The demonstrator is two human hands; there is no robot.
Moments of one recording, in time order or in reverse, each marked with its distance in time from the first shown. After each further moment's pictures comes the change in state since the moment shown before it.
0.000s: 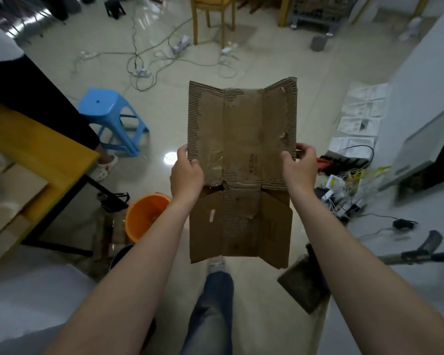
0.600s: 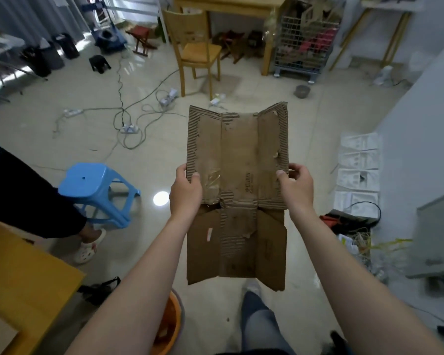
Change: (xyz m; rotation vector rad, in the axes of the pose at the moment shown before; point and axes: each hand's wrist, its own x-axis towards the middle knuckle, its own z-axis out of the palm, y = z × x) left_hand 0.359 0.142 0.003 -0.084 -0.089 -0.003; right_hand 0.257 -0.177 0.172 0.063 0.020 0.015
